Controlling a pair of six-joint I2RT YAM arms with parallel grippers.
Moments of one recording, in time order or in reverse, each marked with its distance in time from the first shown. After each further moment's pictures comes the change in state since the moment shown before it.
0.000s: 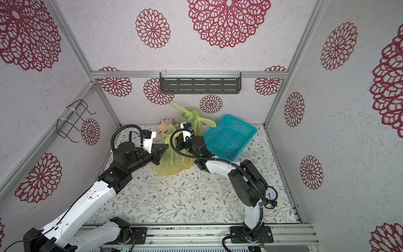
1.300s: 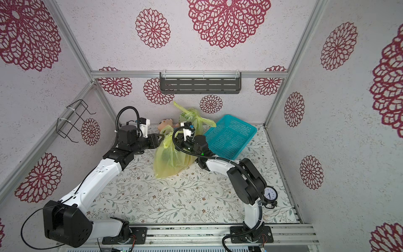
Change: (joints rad) left arm 0.201 0.307 0.218 -0.142 0.075 -0.216; right arm -0.031 0.042 0.018 0.096 -0.222 0.184
